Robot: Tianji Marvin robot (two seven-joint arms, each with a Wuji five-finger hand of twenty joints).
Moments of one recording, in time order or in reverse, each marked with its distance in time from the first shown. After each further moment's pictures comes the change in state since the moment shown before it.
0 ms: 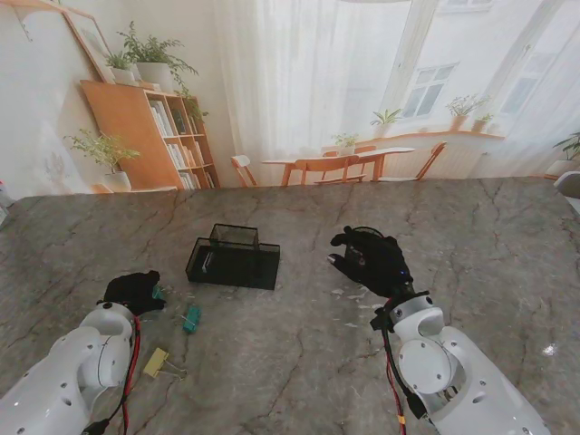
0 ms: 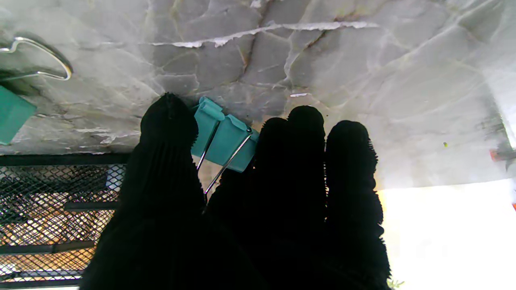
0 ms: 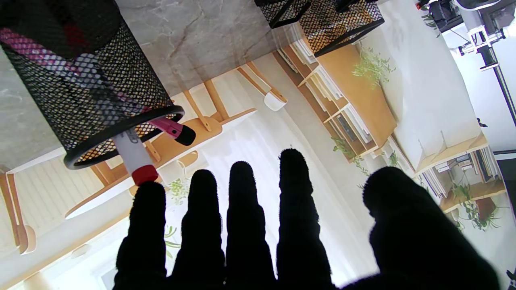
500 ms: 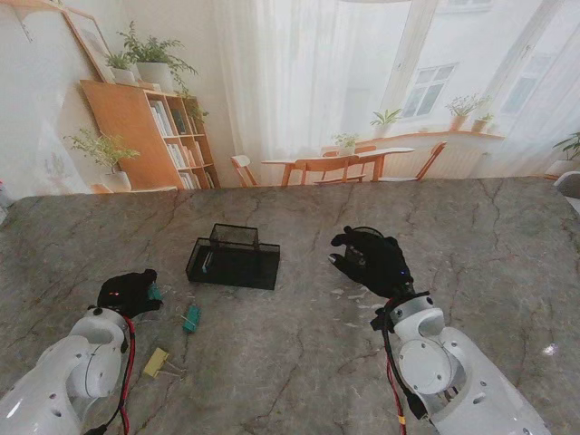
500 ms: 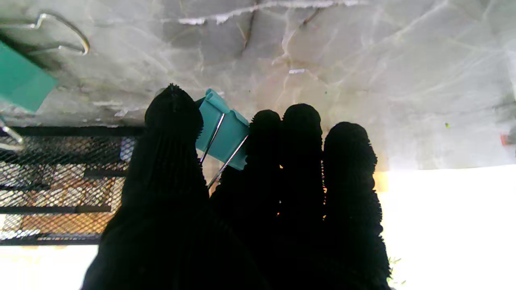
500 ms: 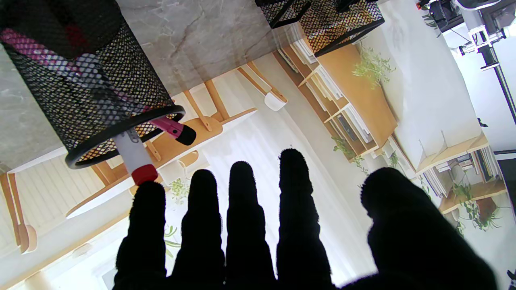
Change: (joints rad) left arm 0.070 -0.014 -0.081 -0.042 0.009 -0.081 0.080; right arm -0.003 0.000 0.002 -0.003 -0.001 0.001 0.000; left_hand 0.021 -0.036 0.000 -0.002 -0.002 -0.001 0.048 -0.013 0.054 -0.078 0.073 0.030 0.027 -0.031 0.059 0.015 0.026 -0.023 0.048 0.024; right_hand 0.008 0.010 0.000 0.000 0.000 0.000 0.000 0.001 0.000 0.000 0.000 0.000 0.000 0.000 0.002 0.000 0.000 0.001 0.000 0.000
